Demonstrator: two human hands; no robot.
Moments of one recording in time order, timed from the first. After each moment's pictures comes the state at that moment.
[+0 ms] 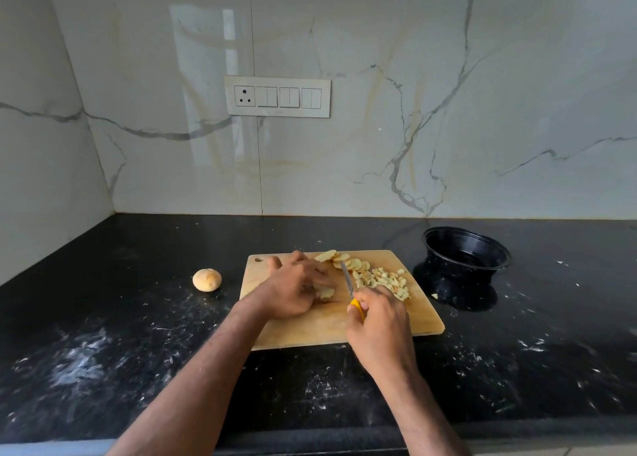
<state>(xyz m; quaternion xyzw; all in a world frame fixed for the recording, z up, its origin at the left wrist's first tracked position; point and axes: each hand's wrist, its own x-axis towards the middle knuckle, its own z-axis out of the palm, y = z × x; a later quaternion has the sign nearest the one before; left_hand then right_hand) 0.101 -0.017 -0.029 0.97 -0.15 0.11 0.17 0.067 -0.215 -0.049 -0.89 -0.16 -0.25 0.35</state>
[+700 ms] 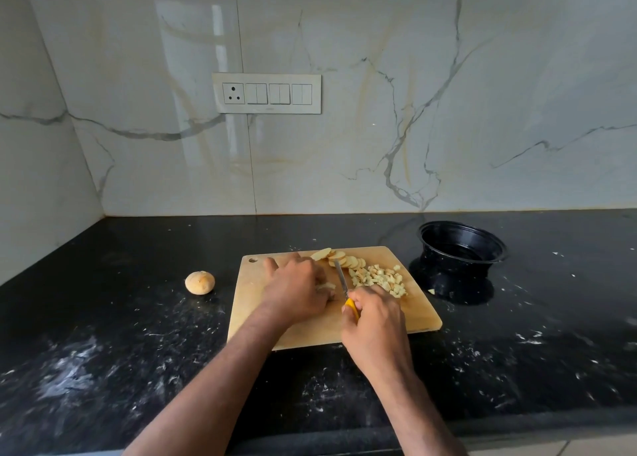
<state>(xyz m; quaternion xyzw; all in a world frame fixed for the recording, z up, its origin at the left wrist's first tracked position) 0.100 -0.054 -0.030 0.98 0.01 0.17 0.08 0.063 -0.213 -0.050 -0.90 -0.15 -0.24 0.34</state>
